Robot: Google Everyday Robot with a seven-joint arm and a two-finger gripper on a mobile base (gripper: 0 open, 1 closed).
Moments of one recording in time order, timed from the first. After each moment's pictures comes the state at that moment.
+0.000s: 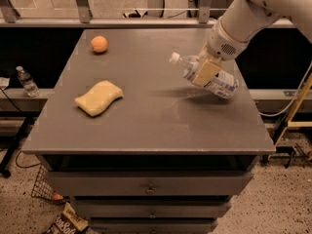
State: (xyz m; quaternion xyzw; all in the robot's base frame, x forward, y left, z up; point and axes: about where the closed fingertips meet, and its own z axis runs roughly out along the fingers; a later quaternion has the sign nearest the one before) arm 0.618 -0.127 0.885 -0.62 0.75 0.05 0.22
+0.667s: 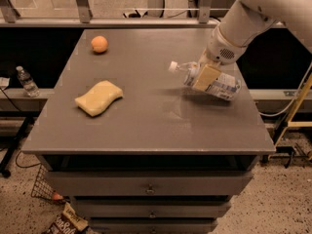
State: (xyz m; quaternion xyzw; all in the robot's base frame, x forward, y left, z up) arm 0.617 -0.129 0.869 -0.62 0.76 0.06 0.20
